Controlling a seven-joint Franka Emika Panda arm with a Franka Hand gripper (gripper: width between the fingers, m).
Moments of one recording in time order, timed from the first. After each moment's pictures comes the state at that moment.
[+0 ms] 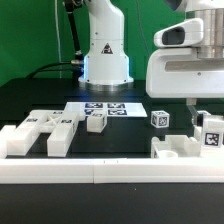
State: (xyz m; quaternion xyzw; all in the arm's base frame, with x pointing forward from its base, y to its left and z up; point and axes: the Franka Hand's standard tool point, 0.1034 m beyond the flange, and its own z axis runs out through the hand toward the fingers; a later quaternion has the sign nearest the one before) arm 0.638 0.126 0.077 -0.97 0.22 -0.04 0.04
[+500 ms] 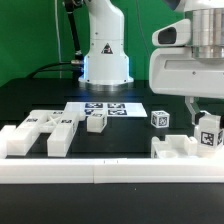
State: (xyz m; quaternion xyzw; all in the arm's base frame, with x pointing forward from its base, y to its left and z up) arm 0.638 0.125 0.077 -0.90 0.43 -0.03 0.05
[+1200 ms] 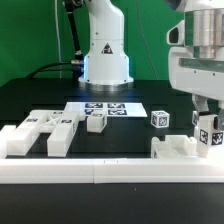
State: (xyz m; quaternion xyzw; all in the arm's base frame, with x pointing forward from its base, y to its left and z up) arm 0.636 0.127 0.077 -0.77 0.64 -0.01 0.06
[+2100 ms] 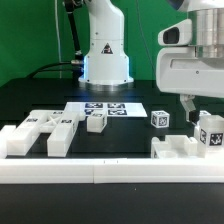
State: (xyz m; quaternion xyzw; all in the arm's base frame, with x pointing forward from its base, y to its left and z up) arm 0.637 0.131 0.078 -0.92 0.38 -0.03 0.05
